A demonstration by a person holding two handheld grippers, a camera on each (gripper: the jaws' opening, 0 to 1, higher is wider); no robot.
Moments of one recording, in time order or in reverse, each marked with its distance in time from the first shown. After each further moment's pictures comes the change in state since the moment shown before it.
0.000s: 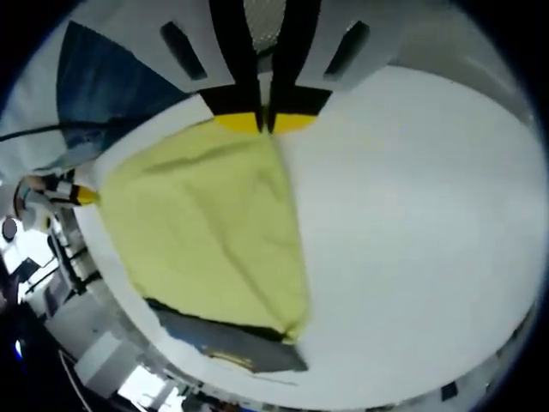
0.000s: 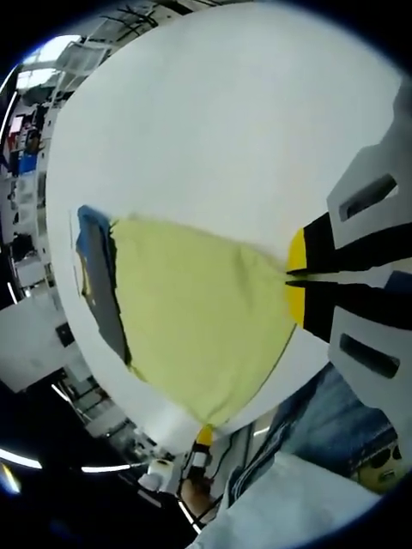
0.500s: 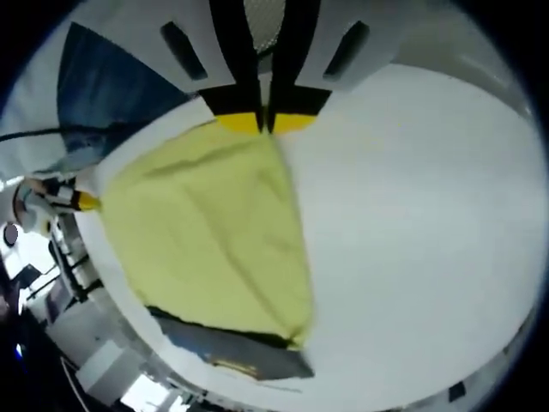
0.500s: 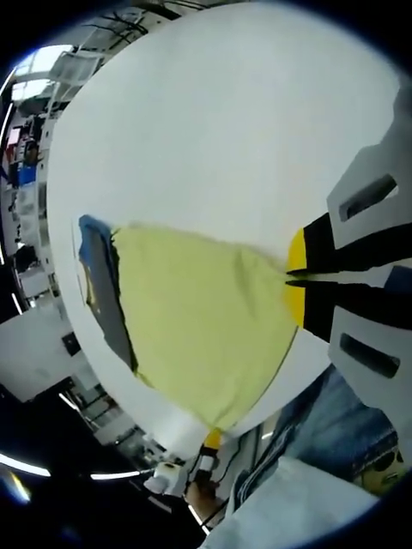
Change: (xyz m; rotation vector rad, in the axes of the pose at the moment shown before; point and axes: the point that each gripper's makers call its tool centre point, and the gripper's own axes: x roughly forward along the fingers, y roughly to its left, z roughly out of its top) left arm 0.000 -0.003 0.000 0.013 0.046 -0.013; right arm -0.001 0.000 0.000 0.031 -0.017 -0.029
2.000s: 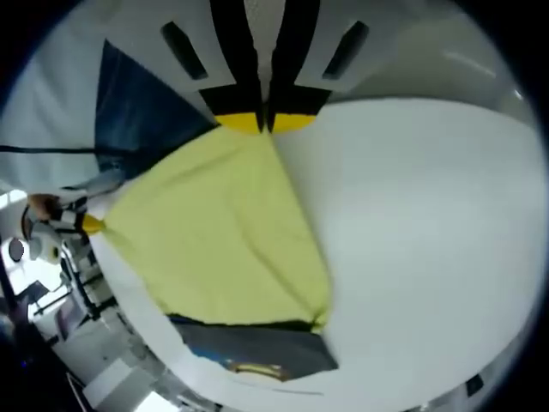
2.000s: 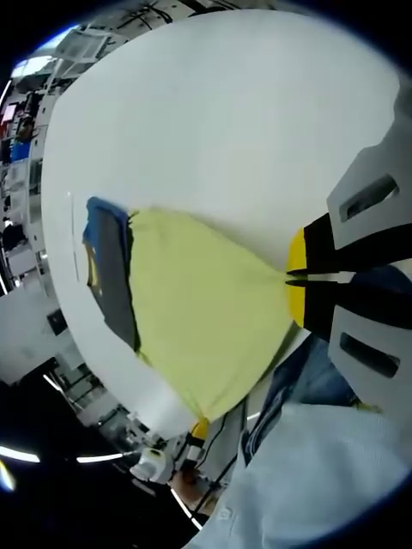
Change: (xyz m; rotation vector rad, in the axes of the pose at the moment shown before) left arm -0.041 -0.011 -0.007 0.061 0.105 -0.018; right arm -0.041 0.017 0.016 -0.070 0.088 0.110
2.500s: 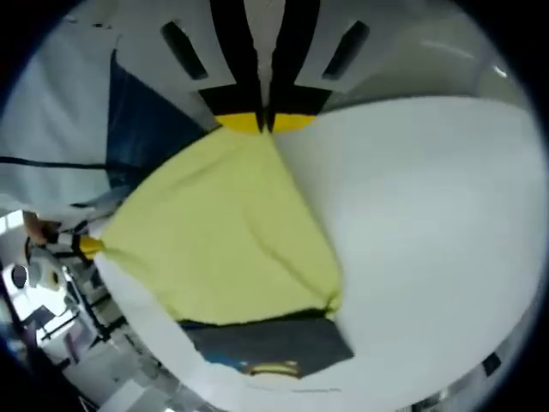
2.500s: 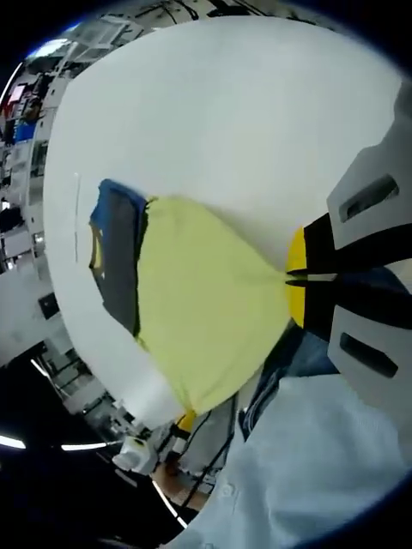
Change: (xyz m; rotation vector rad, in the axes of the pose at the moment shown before) left arm -0.025 -0.007 0.003 0.107 0.050 0.012; right arm -0.019 0.018 0.012 -0.066 0.035 0.030
